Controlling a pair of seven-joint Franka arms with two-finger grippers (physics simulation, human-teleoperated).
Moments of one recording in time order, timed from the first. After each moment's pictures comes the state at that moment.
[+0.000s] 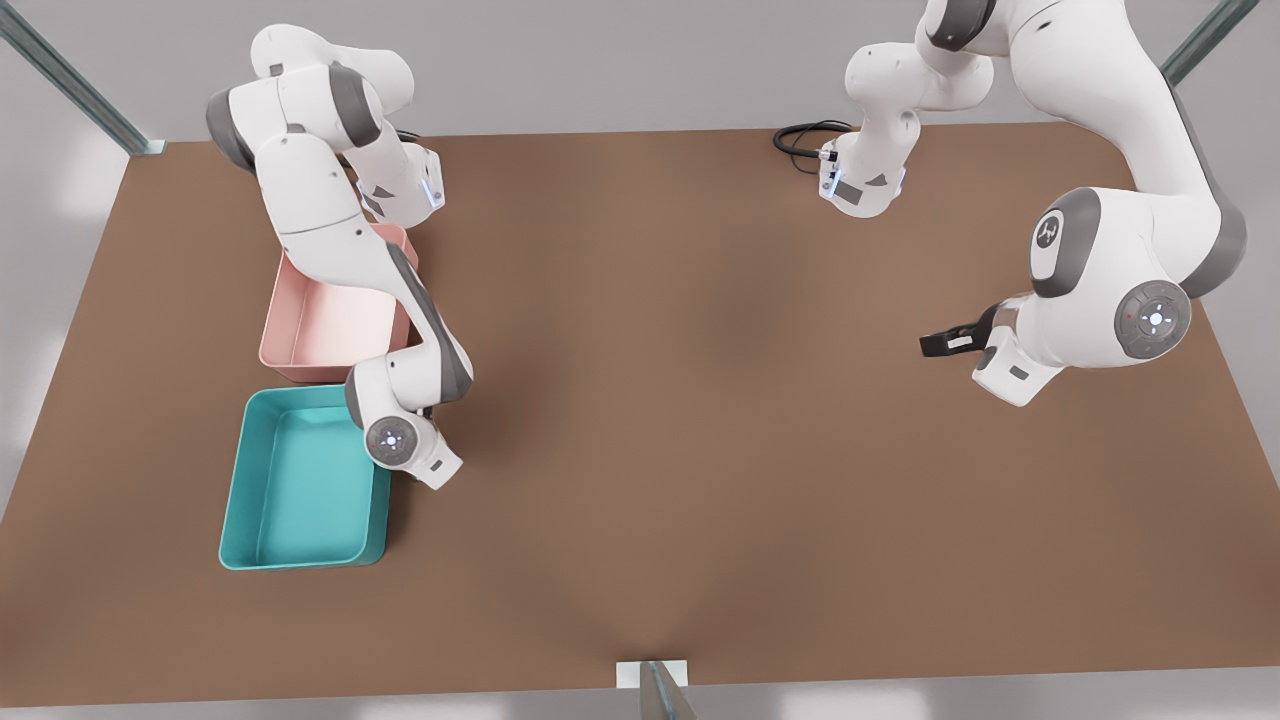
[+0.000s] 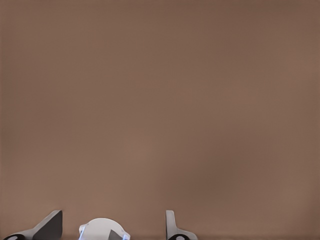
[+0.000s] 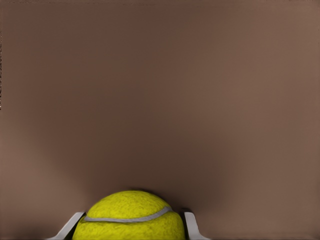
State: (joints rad) left arm -0.10 0.31 -0.01 -1.33 -0.07 1.26 -0.33; right arm 0.26 0.67 -0.02 -1.75 -0.10 2.13 -1.30
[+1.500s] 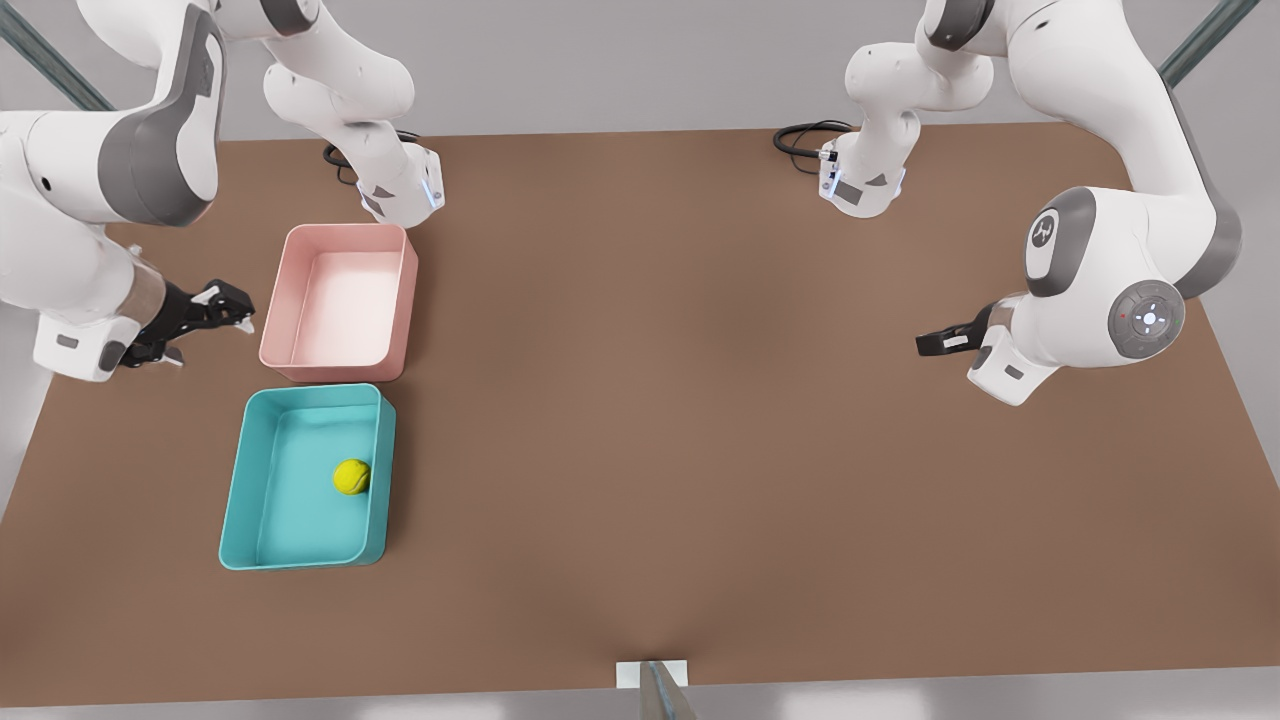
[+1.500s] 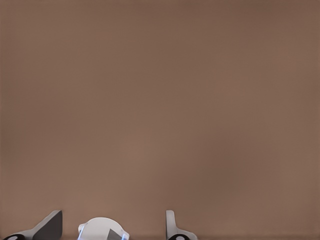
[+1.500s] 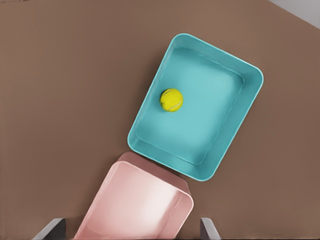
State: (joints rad) left arm -0.11 0.31 -0.01 -1.33 -0.07 1.26 -0.34; right arm 0.03 0.17 -0.04 -1.32 -0.03 1.34 -0.45
